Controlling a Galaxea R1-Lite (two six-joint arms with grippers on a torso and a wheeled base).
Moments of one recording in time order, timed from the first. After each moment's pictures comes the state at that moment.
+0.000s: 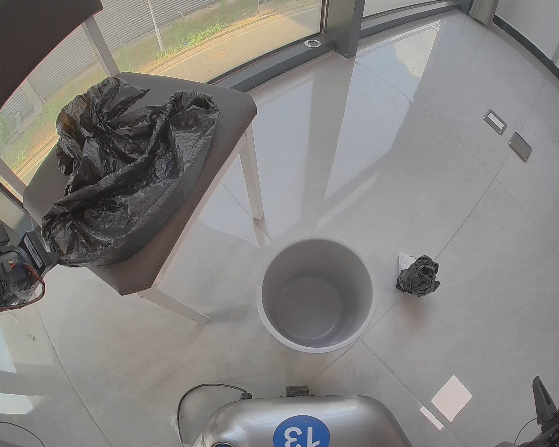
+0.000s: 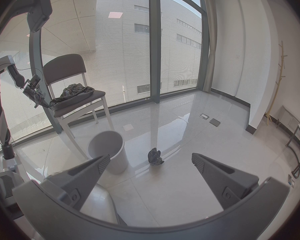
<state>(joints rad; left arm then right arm) 0.07 1.21 -0.65 -0.08 -0.04 -0.63 0.08 0.02 -0.02 0.00 0.00 -0.05</state>
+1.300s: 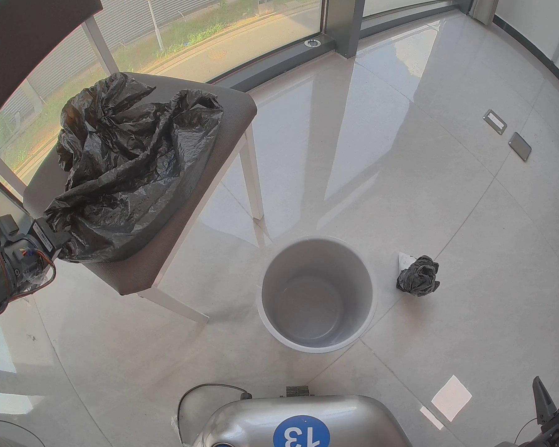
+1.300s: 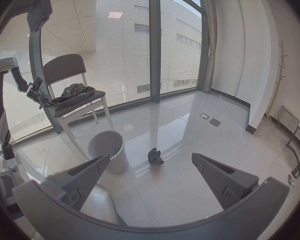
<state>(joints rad) 0.07 1.32 -0.60 -0.33 -0.05 -0.68 0.08 0.02 -0.02 0.00 0.00 -0.05</state>
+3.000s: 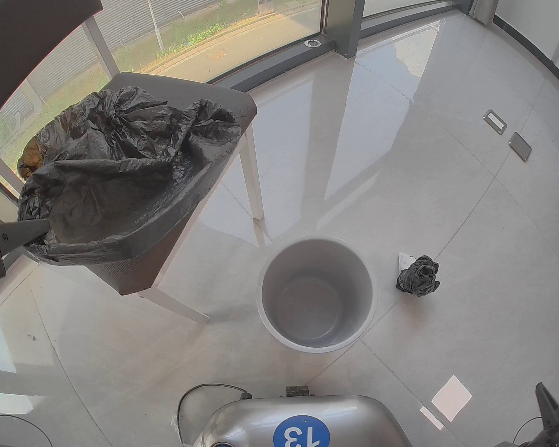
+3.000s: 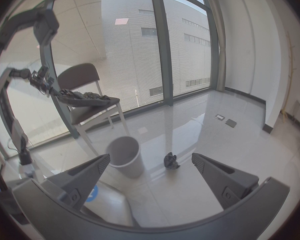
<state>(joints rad) -0.27 0.98 -1.01 0.40 -0.09 -0.23 0.17 0.03 -0.07 0.01 0.07 -0.01</state>
